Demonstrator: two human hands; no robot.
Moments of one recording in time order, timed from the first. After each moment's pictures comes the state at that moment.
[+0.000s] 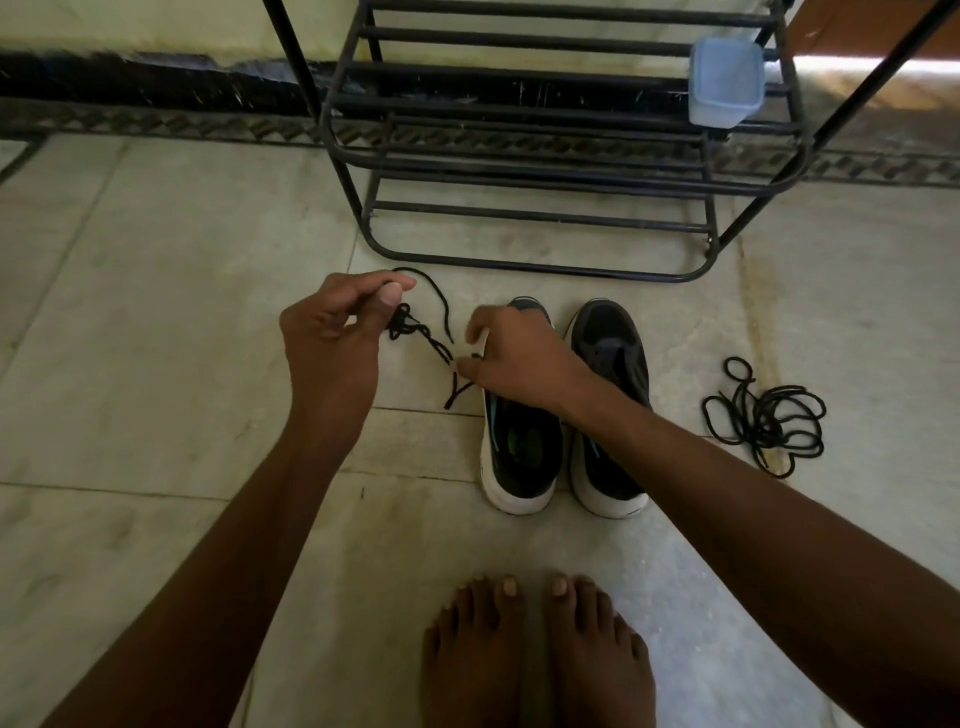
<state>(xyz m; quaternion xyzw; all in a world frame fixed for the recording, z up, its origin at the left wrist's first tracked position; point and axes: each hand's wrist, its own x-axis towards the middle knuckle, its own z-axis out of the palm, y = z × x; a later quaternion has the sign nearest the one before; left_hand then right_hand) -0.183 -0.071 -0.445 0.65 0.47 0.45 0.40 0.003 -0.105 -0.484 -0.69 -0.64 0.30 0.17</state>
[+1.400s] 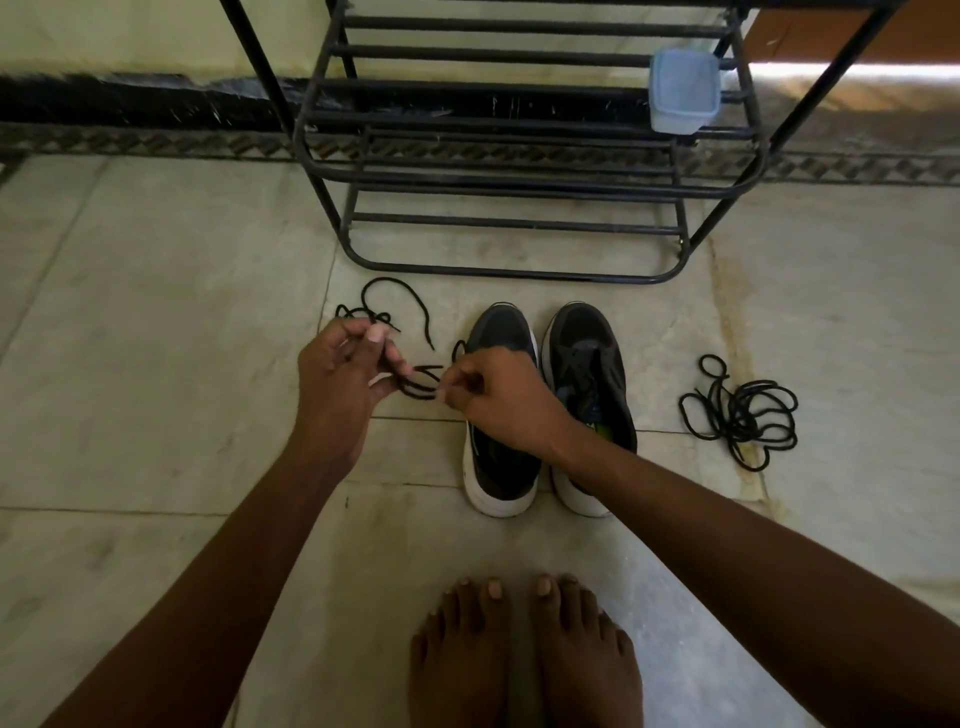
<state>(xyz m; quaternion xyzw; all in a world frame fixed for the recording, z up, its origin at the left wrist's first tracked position) -0.180 -0.082 -0.474 0.48 0.49 0.39 0.61 -0.005 -0.143 -0.496 -0.65 -0.59 0.37 0.29</state>
